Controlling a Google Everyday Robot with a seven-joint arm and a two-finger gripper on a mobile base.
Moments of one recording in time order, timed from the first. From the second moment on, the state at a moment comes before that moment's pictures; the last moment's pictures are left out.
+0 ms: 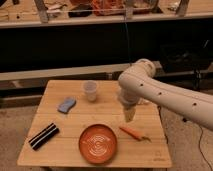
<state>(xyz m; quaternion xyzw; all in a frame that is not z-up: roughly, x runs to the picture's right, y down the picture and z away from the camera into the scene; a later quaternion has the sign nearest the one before) 0.081 0.092 0.685 -0.25 -0.07 -0.12 0.96</state>
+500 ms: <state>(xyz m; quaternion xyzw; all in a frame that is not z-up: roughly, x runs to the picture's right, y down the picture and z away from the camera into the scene) 0.083 0.078 0.694 -0.23 -0.08 -0.13 0.96</state>
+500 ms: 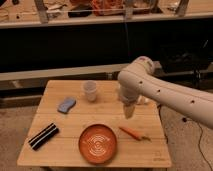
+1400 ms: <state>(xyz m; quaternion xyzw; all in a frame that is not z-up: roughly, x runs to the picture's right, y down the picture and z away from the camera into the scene) 0.086 0.055 0.713 -0.23 -0.08 -0.10 0.97</state>
